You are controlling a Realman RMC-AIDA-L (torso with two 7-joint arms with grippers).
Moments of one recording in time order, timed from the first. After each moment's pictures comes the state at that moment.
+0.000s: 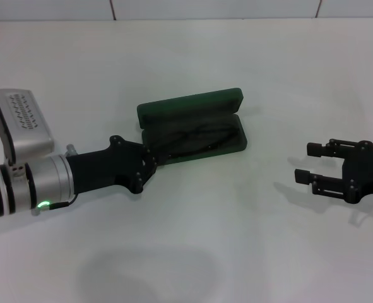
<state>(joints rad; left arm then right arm) -0.47 -2.08 0.95 0.39 1.71 1.25 -0.98 0.39 2.01 -1.02 -0.60 -1.67 -1.43 1.20</state>
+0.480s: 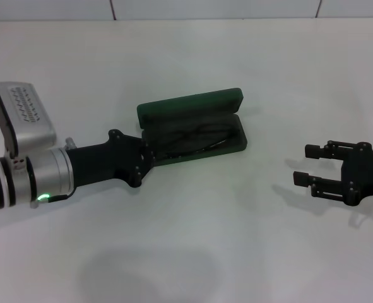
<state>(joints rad) -0.49 -2.08 0.95 0.39 1.72 1.23 -0.98 0.39 2.01 -1.02 -0.59 -1.67 -1.45 1.19</state>
